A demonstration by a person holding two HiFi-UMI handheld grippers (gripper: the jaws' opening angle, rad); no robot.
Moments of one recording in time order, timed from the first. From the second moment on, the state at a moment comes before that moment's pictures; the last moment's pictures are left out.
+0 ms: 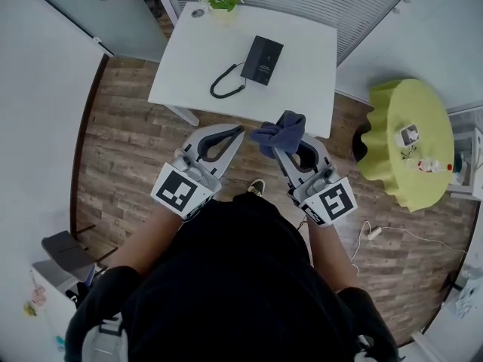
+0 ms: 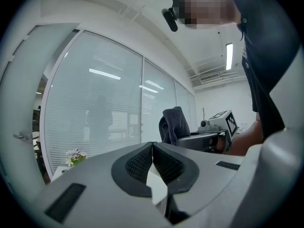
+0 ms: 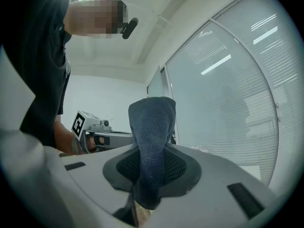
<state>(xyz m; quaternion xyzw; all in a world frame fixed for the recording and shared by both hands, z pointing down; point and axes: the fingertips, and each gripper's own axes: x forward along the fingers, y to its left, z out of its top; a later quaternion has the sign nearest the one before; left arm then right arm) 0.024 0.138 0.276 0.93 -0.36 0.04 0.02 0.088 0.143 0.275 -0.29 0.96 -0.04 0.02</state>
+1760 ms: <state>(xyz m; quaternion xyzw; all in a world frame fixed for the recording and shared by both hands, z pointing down) -0.030 -0.135 0.343 0.96 -0.26 0.06 0.07 0.049 -0.120 0.356 -0.41 0.91 -0.07 -0.09</state>
